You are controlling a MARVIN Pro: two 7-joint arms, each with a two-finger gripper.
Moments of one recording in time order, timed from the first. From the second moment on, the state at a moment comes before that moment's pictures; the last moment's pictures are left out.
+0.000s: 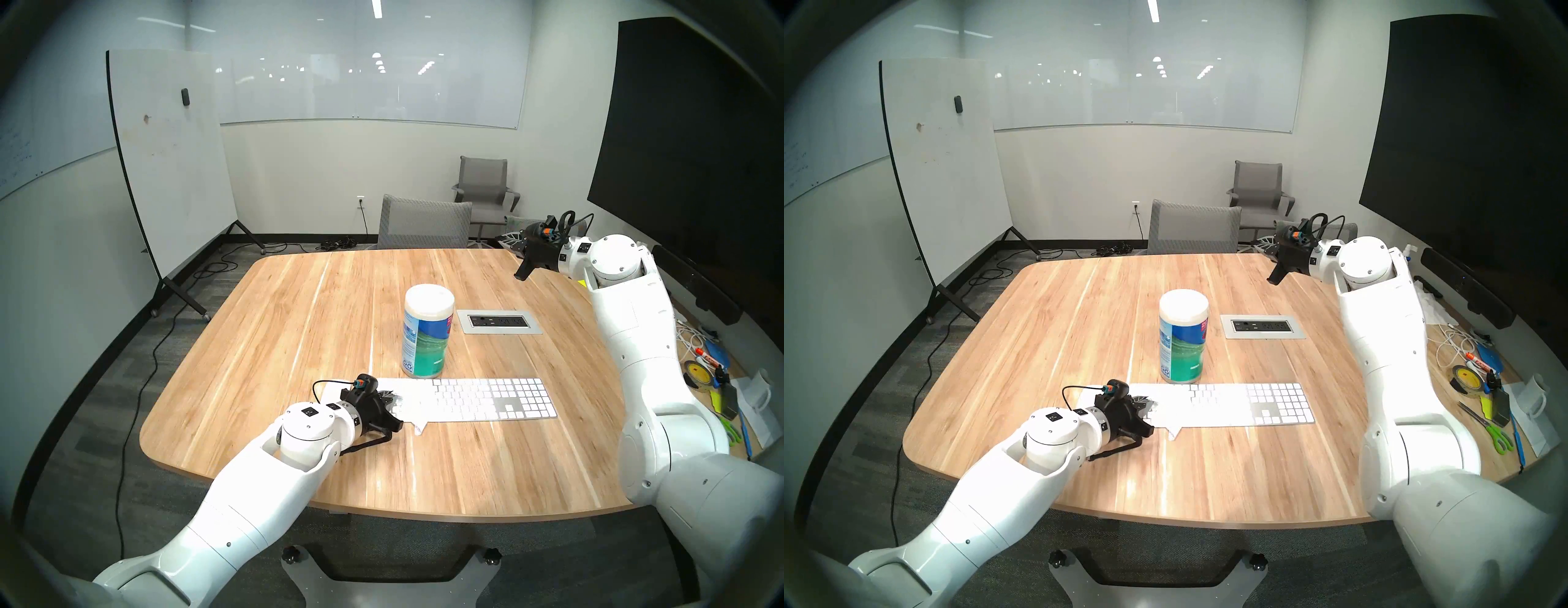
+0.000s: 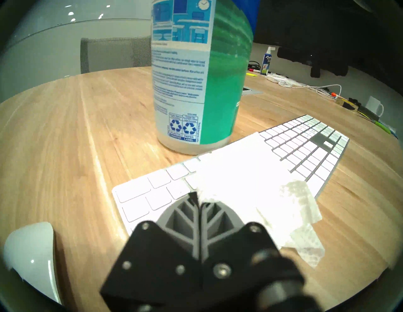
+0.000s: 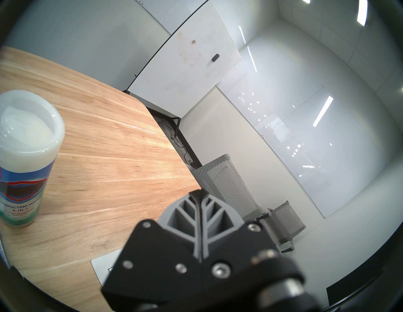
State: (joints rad) left arm 1.42 -1.25 -1.06 -1.48 -0.34 0.34 -0.20; right arm -0.74 -1.22 1.59 -1.06 -0.44 -0.19 0.89
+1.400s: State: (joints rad) left arm 1.23 -1.40 -0.92 -1.37 -0.31 0.43 -0.27; right arm -0.74 -1.22 1.59 -1.06 -0.44 -0.19 0.89
